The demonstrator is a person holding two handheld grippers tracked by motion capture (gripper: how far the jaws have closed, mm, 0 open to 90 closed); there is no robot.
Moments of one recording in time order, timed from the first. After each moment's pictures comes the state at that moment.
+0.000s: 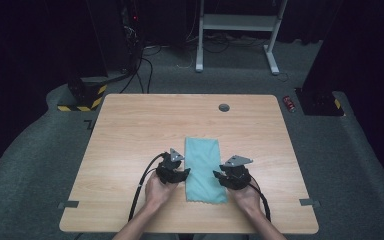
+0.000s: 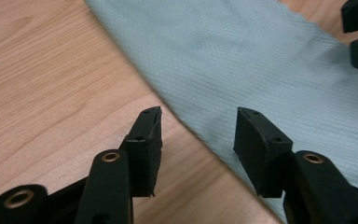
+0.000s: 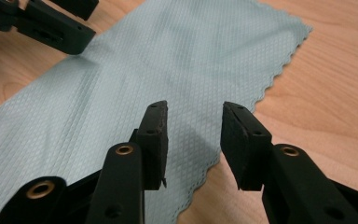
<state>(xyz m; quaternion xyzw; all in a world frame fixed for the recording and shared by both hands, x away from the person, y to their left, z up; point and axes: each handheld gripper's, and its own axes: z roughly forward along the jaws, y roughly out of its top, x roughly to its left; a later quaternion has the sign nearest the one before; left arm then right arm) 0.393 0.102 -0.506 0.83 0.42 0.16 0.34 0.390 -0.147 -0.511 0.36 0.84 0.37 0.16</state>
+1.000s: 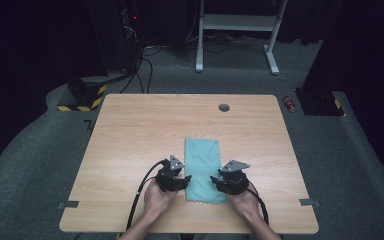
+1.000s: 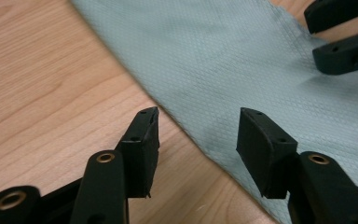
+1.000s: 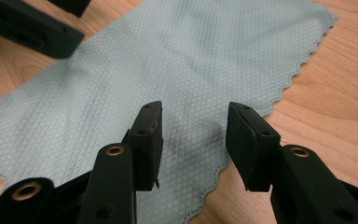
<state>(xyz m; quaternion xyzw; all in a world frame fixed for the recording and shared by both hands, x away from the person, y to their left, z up) 0.371 0.099 -0.509 0.83 0.41 0.16 0.34 0.378 -0.142 -0.516 0.35 0.85 0.37 0.15</state>
